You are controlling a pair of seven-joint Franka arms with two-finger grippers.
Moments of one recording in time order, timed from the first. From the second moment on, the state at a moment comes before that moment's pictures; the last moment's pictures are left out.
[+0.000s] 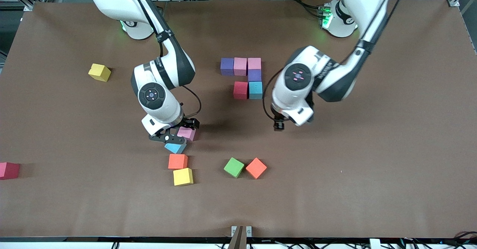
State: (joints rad) left arm -0.26 0.53 -0.37 -1.57 0.16 2.08 -2.15; right arm 0.66 0.54 -0.23 -1.69 0.14 2.15 0.56
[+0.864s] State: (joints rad) left arm -0.22 0.65 -0.27 -1.46 0.16 2.08 -1.64; right arm 0.64 0.60 -0.22 -1.77 0.20 2.32 0.65
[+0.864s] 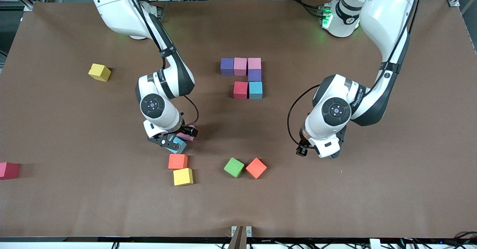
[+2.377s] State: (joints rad) left arm -0.22 0.71 -0.23 -1.43 0.17 2.10 -1.36; right arm 0.64 0.61 -0.20 -1.77 0.20 2.35 0.57
